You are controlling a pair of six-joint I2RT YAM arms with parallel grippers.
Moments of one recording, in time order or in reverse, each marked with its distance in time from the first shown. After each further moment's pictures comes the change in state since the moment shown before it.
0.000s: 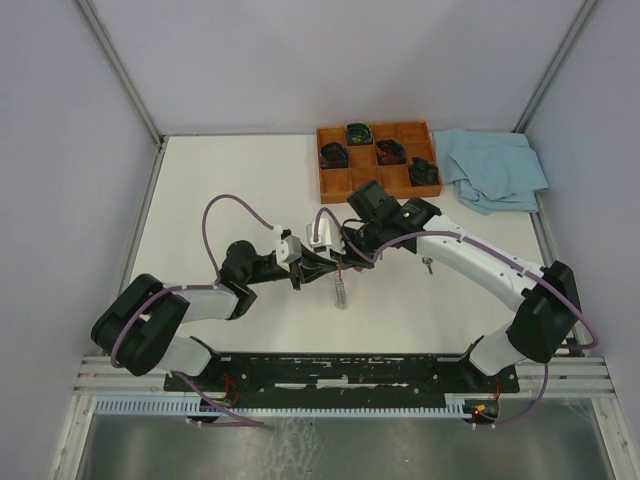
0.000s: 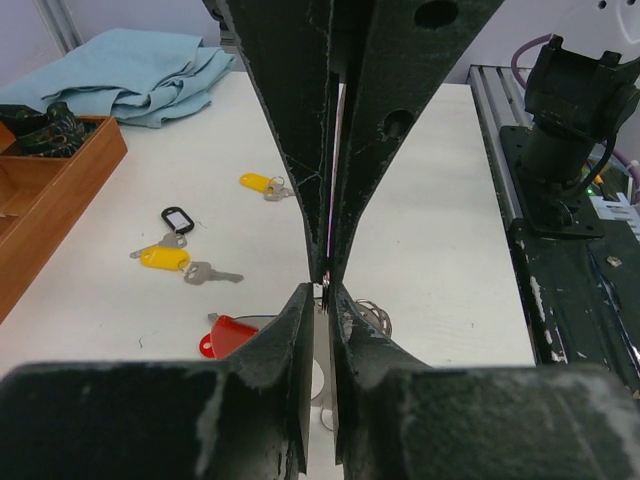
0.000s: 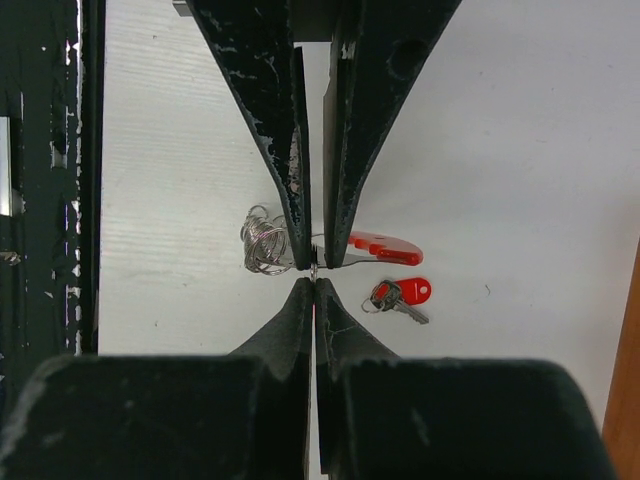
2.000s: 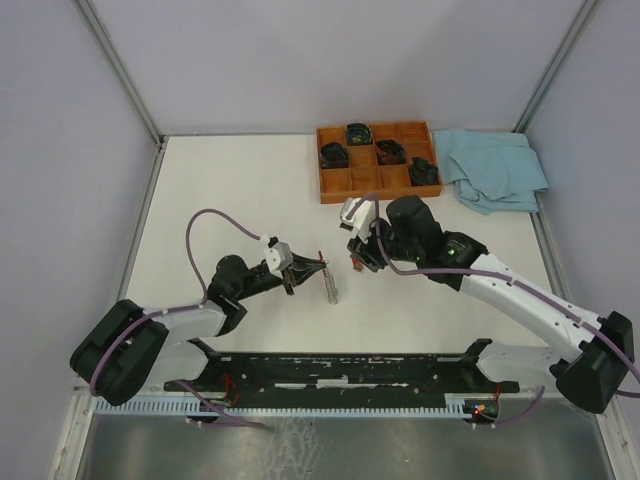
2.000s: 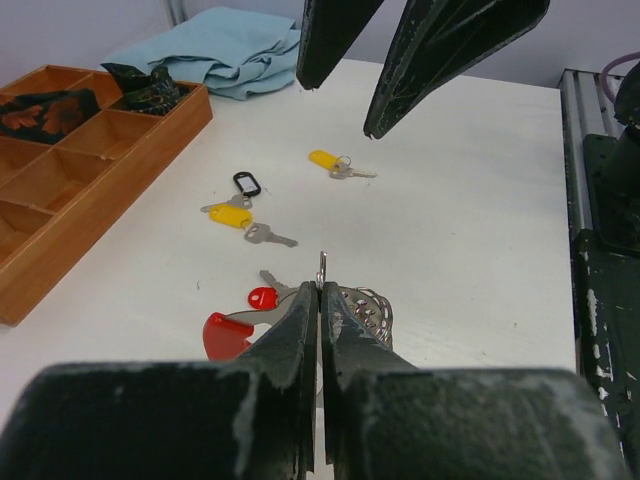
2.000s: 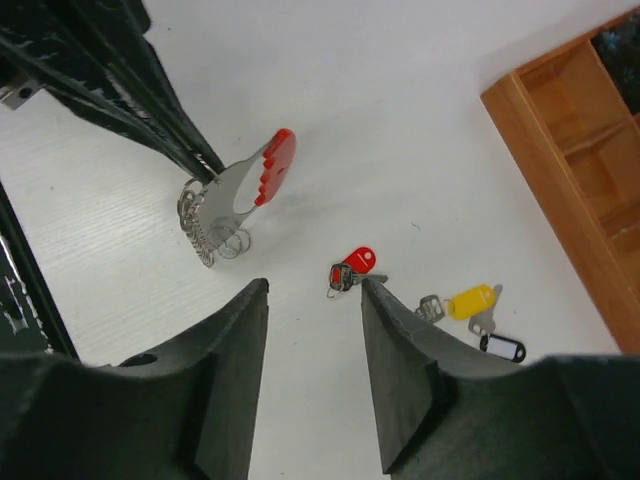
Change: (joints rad) left arm -0.017 -0.174 -0.113 -0.085 -0.216 0.038; right arm -0.005 -0.341 -0.293 0.379 0.271 0.417
